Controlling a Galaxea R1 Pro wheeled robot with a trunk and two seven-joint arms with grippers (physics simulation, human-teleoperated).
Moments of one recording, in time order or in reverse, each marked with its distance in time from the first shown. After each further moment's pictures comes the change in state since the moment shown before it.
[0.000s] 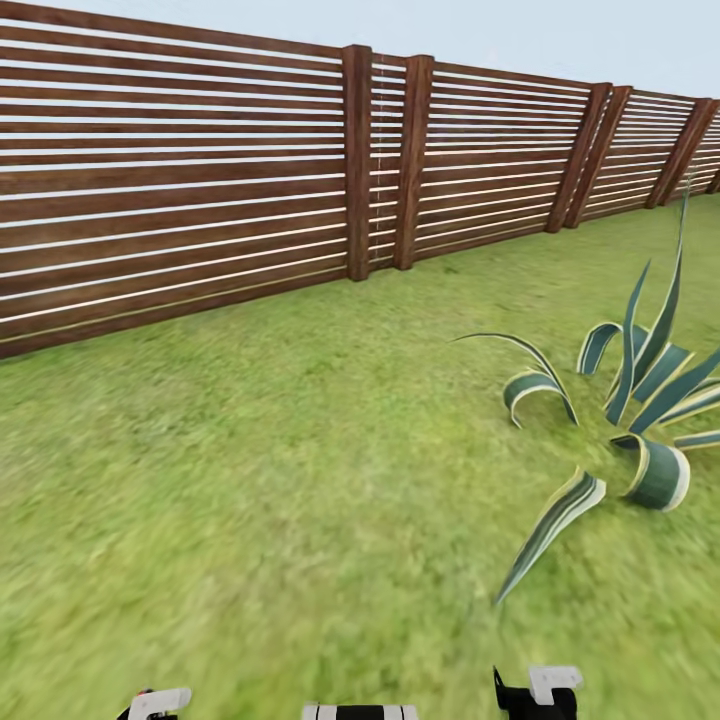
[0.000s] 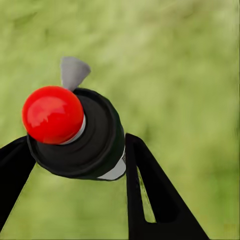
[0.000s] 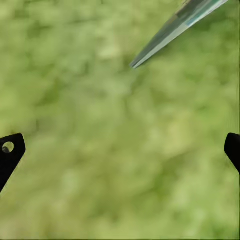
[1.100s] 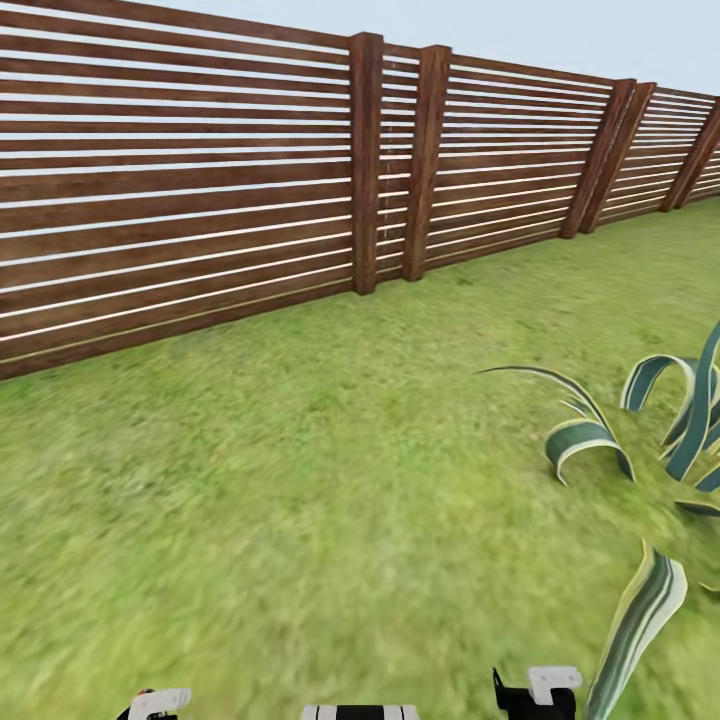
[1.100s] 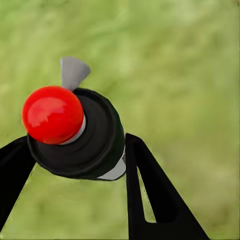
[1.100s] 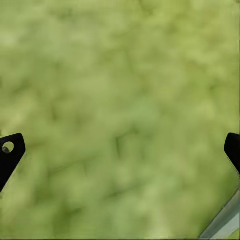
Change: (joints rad) left arm 0.000 0.000 0.000 0.000 0.000 0.000 0.000; right arm 0.000 0.003 0.000 0.000 0.001 0.000 -0.002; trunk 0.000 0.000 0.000
